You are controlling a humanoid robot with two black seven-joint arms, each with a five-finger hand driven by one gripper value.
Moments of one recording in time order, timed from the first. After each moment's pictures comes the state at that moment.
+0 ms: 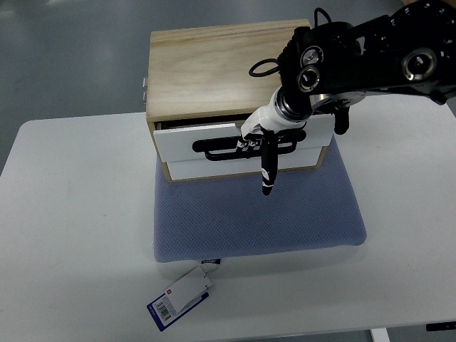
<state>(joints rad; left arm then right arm) -0.05 0.00 -0.08 -0.22 0.00 -0.03 0.10 1.96 -0.25 -0.53 1.41 -0.17 0.32 -0.54</state>
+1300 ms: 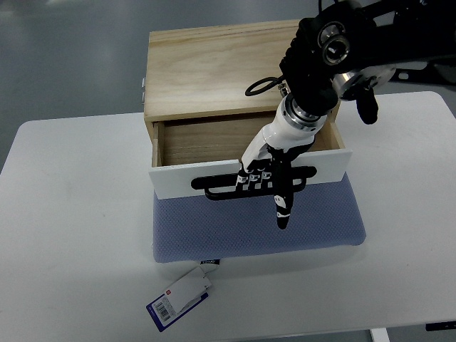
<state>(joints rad) -0.05 0.00 -0.08 -0.21 0.00 -0.03 0.10 2.03 -0.33 -0.50 1.50 -0.07 0.61 -0.51</state>
